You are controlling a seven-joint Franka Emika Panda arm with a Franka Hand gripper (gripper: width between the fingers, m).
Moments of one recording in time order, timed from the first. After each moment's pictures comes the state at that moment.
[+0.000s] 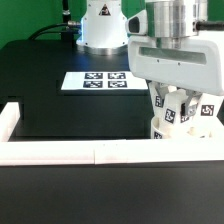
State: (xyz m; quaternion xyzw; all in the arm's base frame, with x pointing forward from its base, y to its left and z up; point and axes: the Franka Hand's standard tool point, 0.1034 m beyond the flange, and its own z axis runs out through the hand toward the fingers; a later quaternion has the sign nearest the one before) arm 0.638 0.071 0.064 -0.85 0.52 -0.05 0.07
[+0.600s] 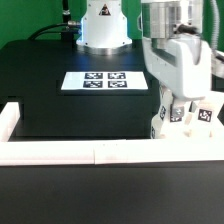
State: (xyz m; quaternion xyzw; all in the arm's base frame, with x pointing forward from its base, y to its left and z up) arm 0.628 0.064 0.063 -0.63 0.77 -0.02 0.08
